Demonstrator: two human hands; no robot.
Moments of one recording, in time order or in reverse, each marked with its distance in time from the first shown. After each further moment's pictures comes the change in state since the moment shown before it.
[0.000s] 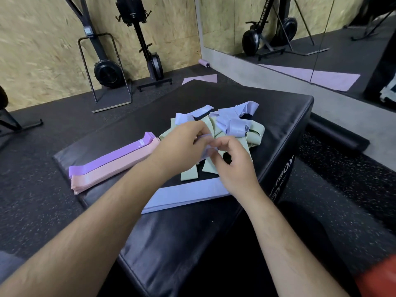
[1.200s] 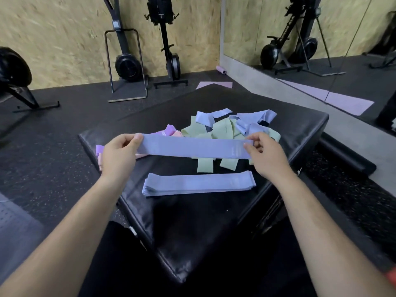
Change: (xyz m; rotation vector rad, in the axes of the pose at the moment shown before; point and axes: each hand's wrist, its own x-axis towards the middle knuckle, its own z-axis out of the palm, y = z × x) left_hand -0.106 -0.134 -0.038 -0.624 0.669 -0.595; right_hand 0.026 0.002 -0.033 -0.438 -0.083 0.114
